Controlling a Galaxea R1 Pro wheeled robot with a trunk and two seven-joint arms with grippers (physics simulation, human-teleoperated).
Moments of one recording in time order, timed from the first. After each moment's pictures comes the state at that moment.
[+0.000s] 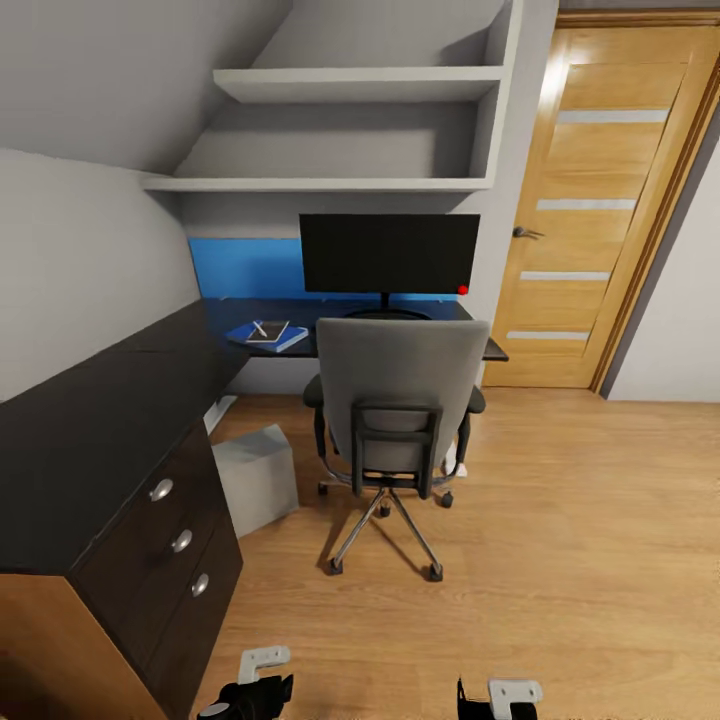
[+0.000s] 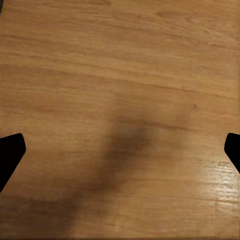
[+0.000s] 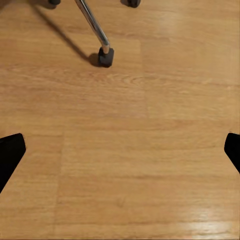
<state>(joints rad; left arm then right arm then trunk) -0.53 -0.07 -0.55 -0.02 0.67 -0.15 0.01 -0.42 0.06 0.57 0.02 -0.45 -0.60 -0.23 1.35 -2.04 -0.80</state>
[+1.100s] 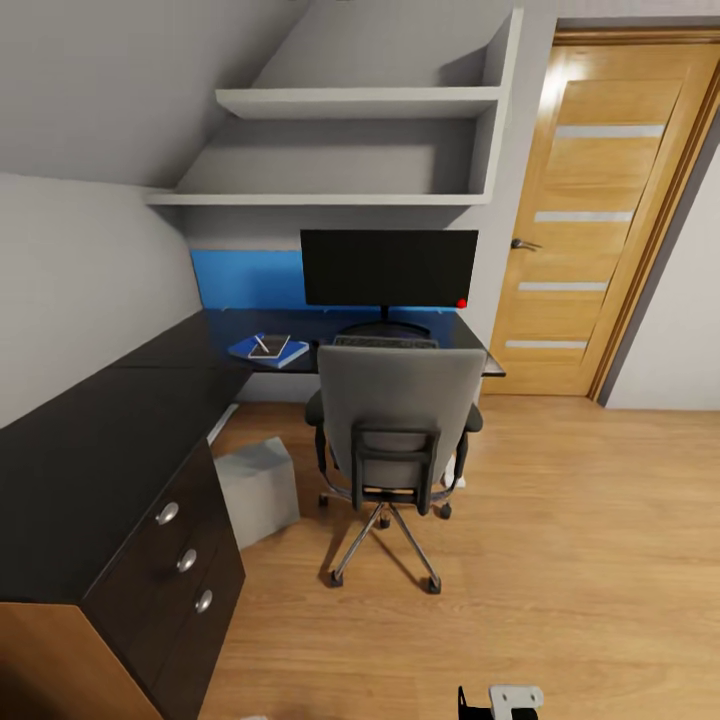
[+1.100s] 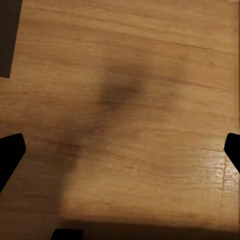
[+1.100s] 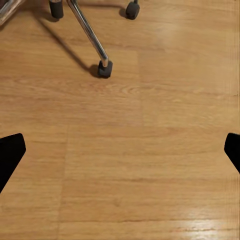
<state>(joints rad) -0.39 -0.04 -0.56 -0.02 0.68 -0.19 0.00 -0.41 0.06 0.57 0.02 -0.45 -0.60 -0.23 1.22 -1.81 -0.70</state>
